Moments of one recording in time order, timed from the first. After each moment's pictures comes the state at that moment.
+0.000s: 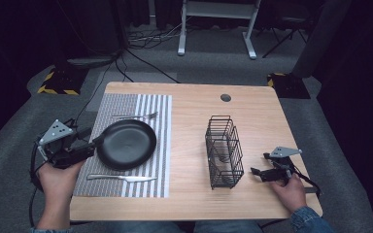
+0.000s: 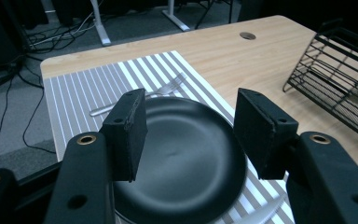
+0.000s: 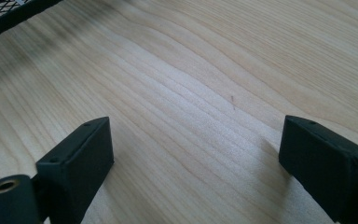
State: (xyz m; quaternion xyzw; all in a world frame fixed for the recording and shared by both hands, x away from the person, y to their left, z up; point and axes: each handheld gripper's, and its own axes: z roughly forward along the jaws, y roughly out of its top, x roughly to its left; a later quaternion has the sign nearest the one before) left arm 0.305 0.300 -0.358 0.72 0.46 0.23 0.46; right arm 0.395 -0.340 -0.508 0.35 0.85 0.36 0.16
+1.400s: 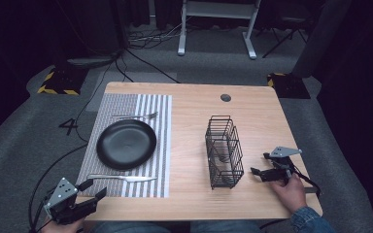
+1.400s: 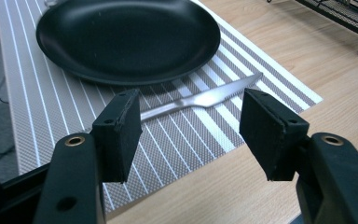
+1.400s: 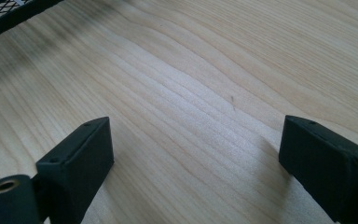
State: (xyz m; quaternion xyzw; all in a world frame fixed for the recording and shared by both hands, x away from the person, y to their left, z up) left arm 0.221 0.302 -0.470 0.74 0.47 0.19 0.45; right arm 0.395 -0.339 -0.508 0.35 0.85 0.36 0.16
